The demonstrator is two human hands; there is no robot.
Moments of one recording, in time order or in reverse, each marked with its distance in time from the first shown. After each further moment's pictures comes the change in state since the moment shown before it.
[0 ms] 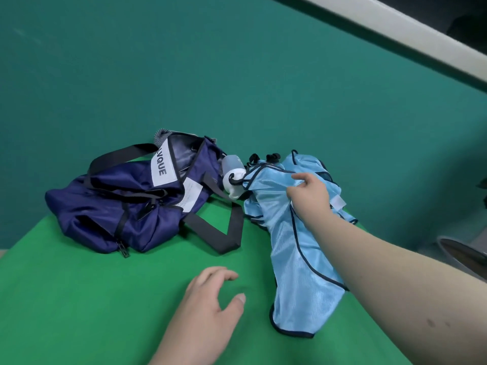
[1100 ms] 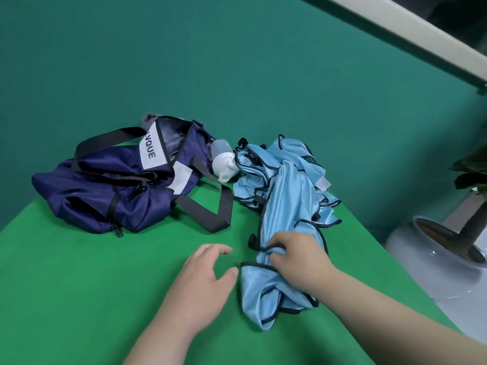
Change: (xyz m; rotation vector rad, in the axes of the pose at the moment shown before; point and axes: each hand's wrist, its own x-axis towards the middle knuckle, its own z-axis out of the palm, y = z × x) left_hand -0.003 0.005 0.001 -0.018 -0.030 -0.015; right_hand -0.142 0.041 -0.034 -0.678 -0.394 -0.198
